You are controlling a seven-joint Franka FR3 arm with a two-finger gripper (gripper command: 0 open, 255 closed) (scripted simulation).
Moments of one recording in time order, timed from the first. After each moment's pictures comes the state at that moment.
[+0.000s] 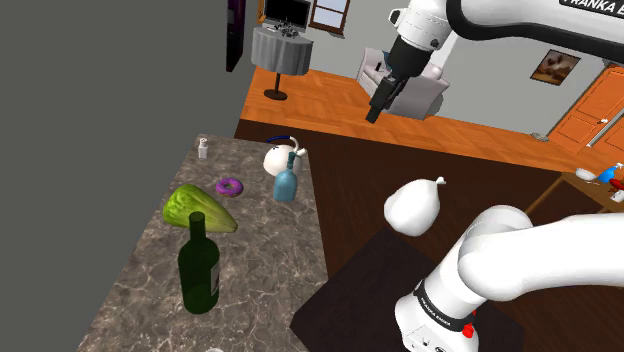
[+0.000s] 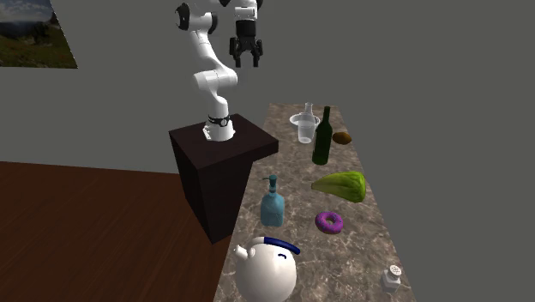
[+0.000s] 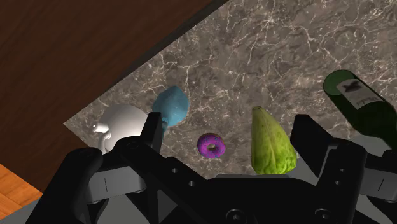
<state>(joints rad) -0.02 -0.78 0.07 -2.32 -0.06 1.70 -0.16</state>
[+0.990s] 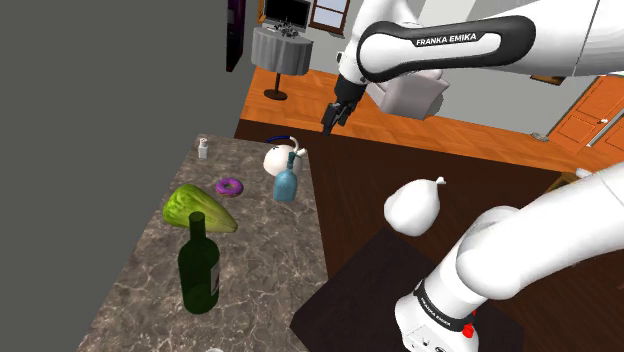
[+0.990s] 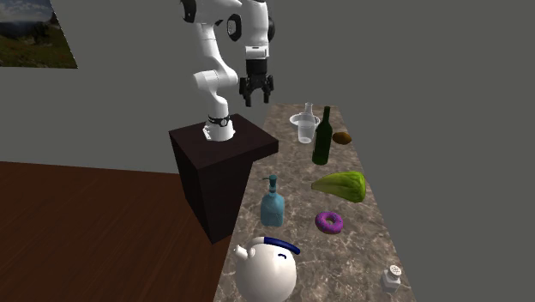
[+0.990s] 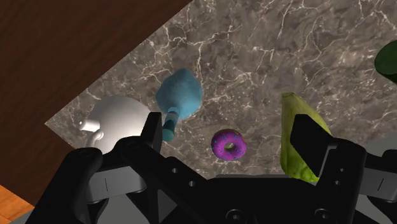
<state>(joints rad) -0.06 -0.38 0.02 -2.30 -0.08 2.07 -0.18</state>
